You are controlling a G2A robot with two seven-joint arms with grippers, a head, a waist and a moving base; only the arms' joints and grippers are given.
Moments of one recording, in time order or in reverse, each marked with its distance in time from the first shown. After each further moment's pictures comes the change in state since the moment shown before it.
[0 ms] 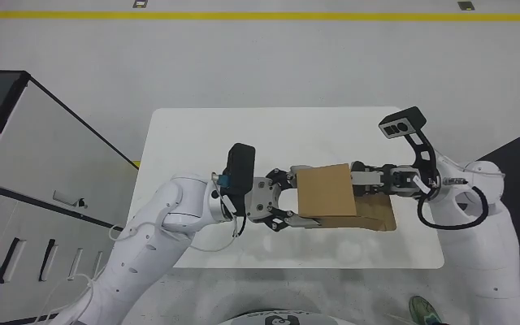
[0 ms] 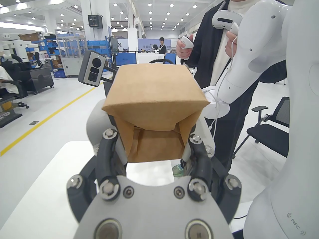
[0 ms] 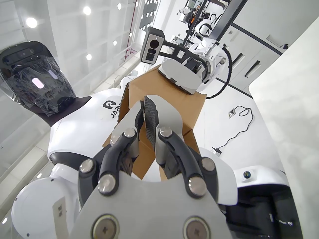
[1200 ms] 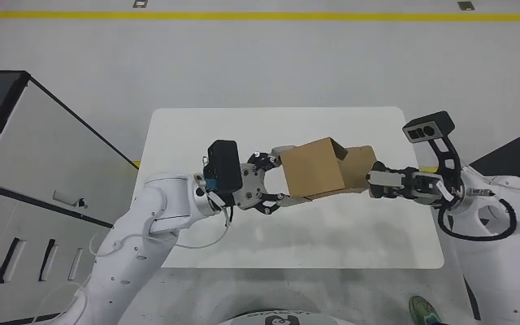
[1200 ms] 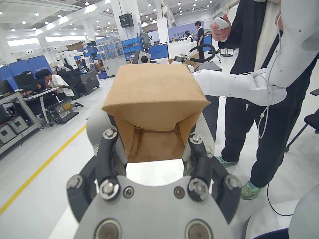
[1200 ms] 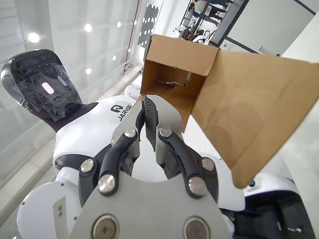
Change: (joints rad) left arm 0.058 0.012 -0.117 -0.098 0.257 0.106 0.083; right arm -0.132 0.019 0.141 -0.098 0.028 0.032 -0.066
